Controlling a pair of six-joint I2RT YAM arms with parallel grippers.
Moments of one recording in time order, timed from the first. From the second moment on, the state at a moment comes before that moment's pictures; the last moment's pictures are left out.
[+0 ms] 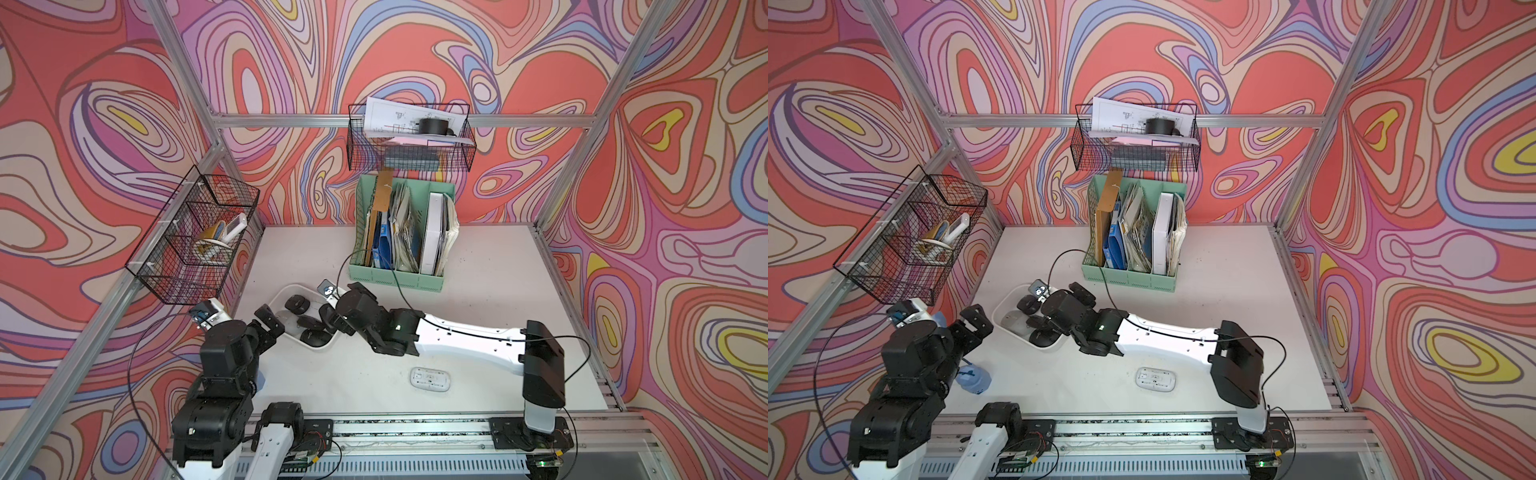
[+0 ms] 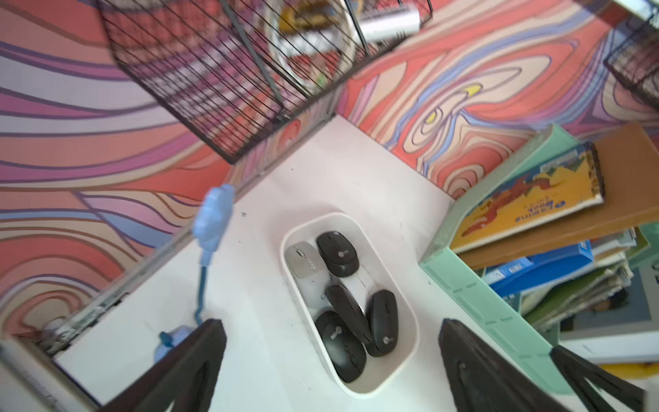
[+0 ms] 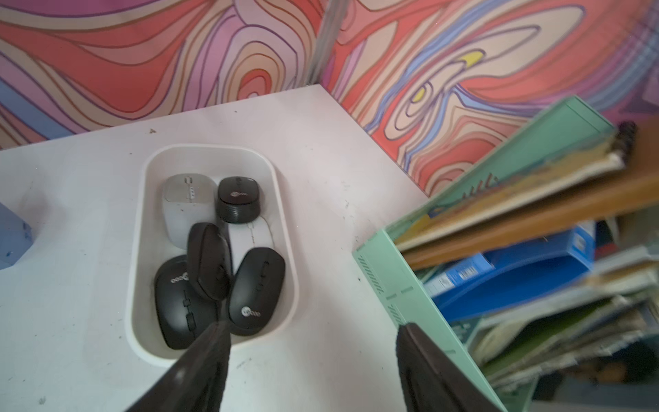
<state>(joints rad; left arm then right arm) -0.01 0.56 1.06 -1.05 -0.26 -0.56 1.17 1.81 1.53 -0.26 0.53 -0.04</state>
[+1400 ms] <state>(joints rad) -1.31 1.80 1.37 -0.96 0.03 -0.16 0.37 0.83 0.62 -0.59 0.28 0.71</state>
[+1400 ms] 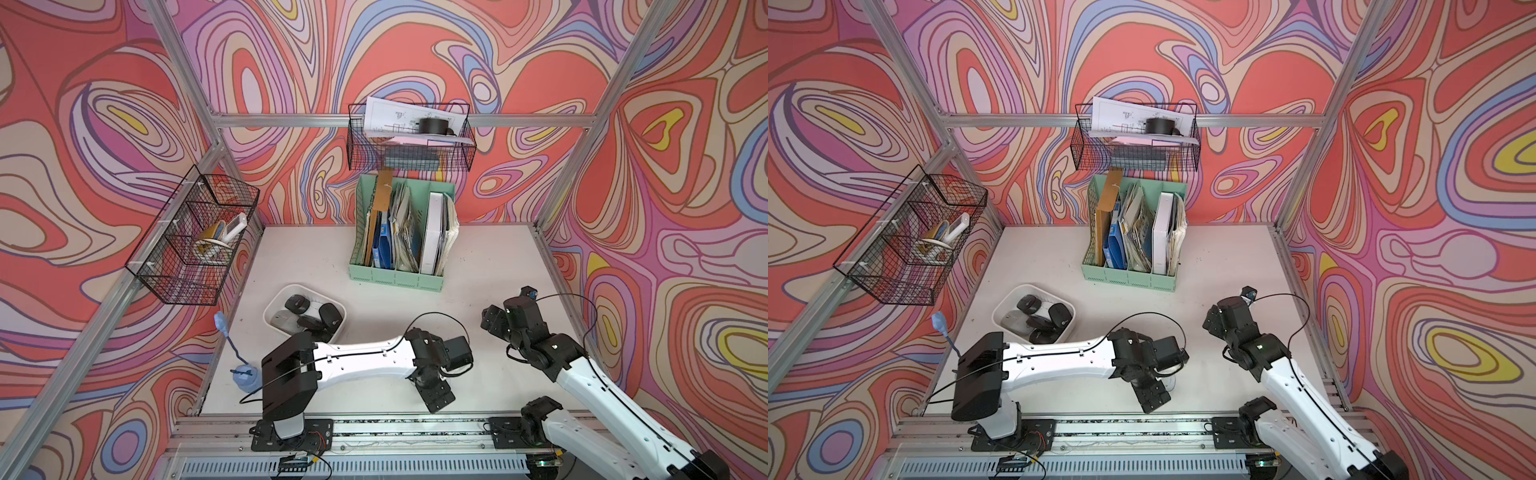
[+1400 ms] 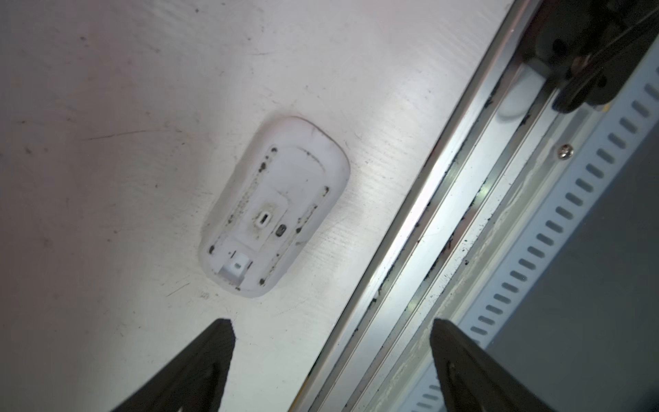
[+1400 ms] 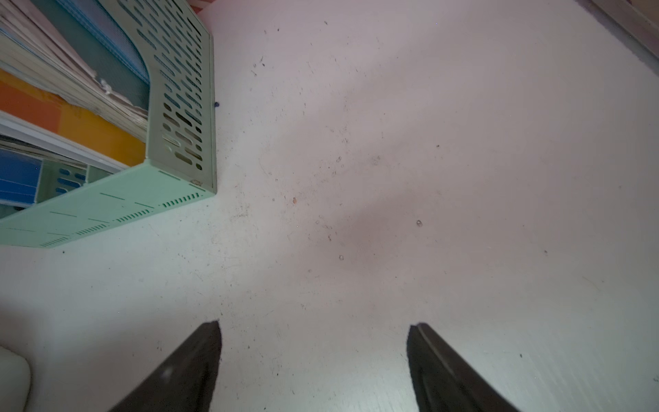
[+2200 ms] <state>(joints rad) -1.33 1.96 1.37 -0.82 -0.21 0.01 0.37 0.81 0.62 -0.58 0.28 0.70</state>
